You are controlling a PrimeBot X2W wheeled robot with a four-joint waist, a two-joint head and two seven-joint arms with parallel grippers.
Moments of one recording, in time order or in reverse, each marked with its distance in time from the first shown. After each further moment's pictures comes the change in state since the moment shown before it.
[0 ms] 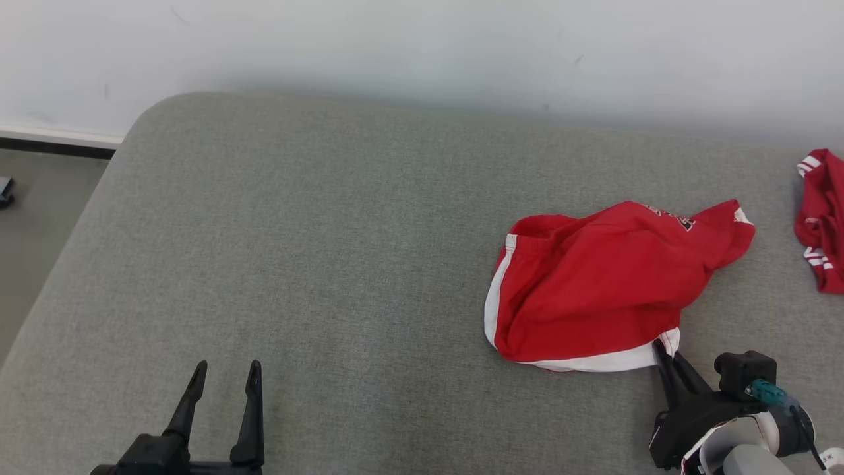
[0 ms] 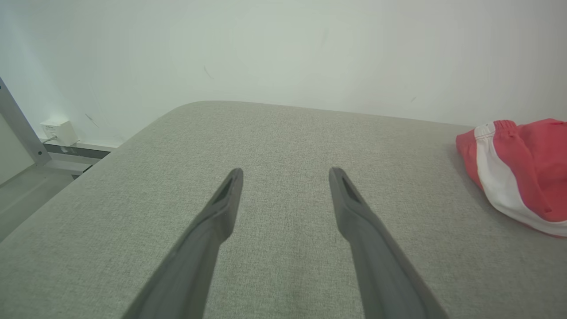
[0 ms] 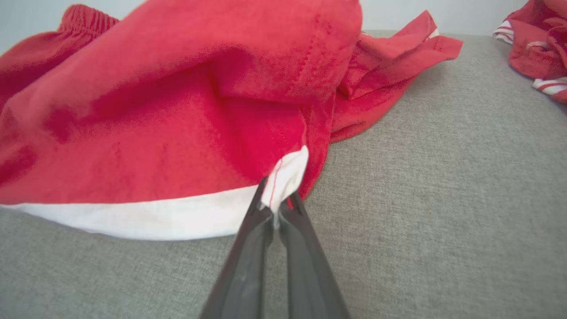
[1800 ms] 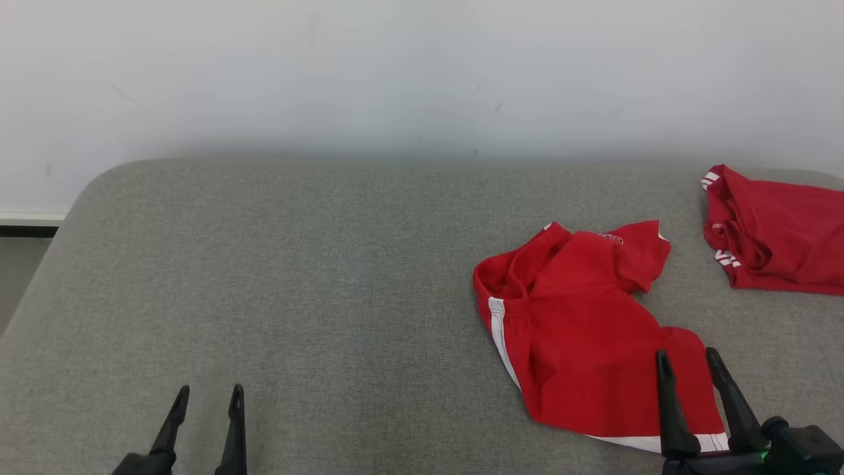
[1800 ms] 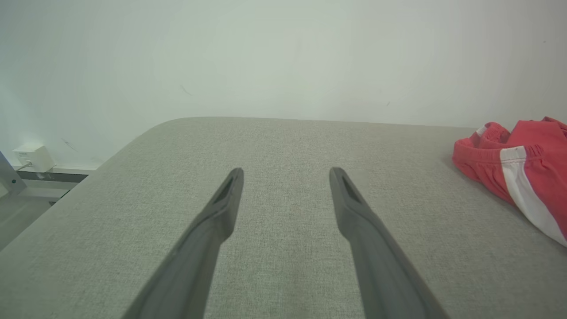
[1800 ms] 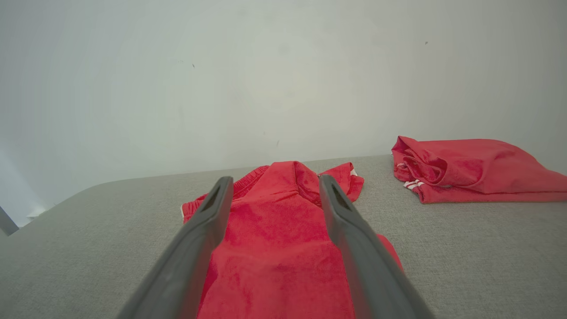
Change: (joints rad) left arm 0.050 0.009 0.044 0.020 0.028 0.000 0.000; right arm 0.409 0.140 -0.219 -0.686 -0.114 0.000 -0.023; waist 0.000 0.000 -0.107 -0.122
